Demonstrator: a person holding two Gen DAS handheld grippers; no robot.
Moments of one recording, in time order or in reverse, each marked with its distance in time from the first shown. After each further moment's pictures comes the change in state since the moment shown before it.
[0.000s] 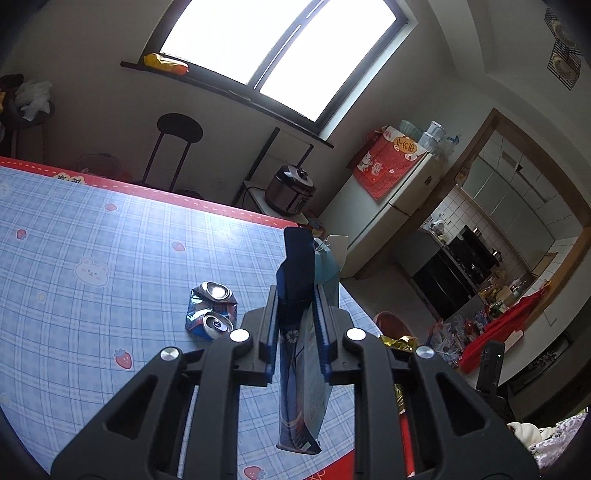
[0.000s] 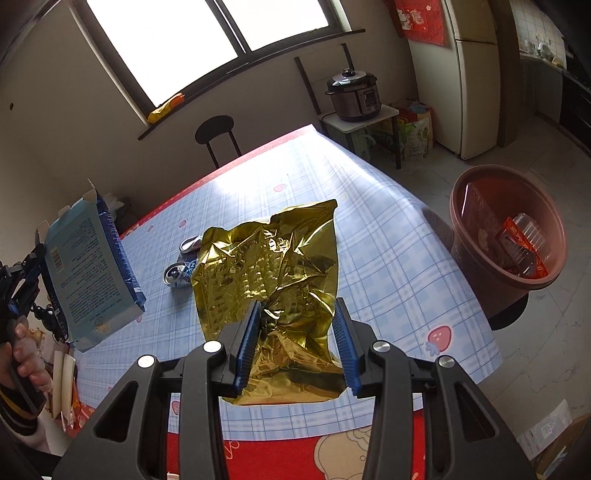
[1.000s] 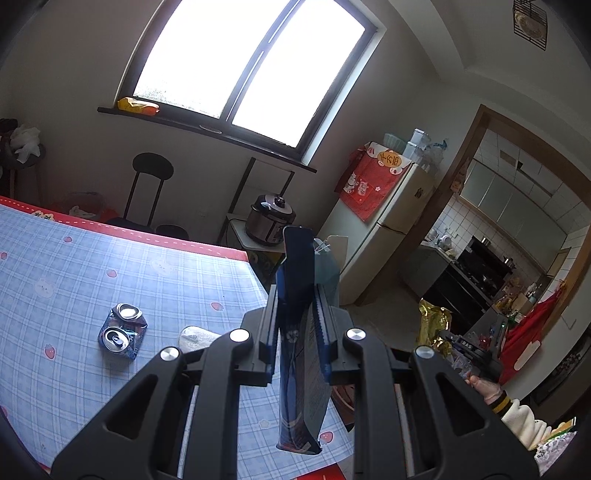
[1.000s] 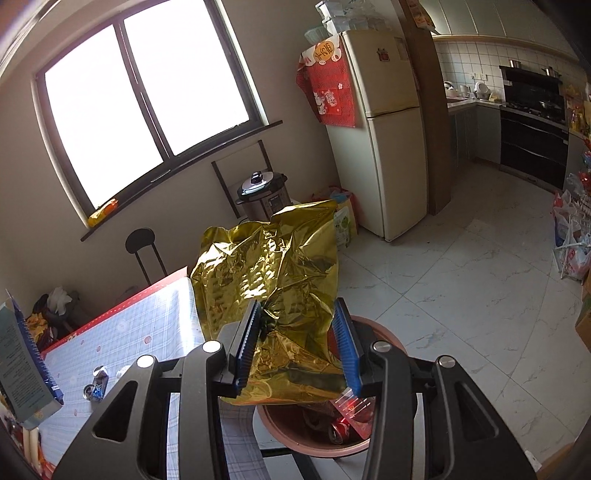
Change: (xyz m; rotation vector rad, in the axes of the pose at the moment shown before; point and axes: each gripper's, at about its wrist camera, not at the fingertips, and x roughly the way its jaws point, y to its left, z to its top) left arm 0.041 -0.219 -0.020 0.061 -0.123 0.073; right arm -0.091 -0.266 0.164 0.062 -0.311 -0.169
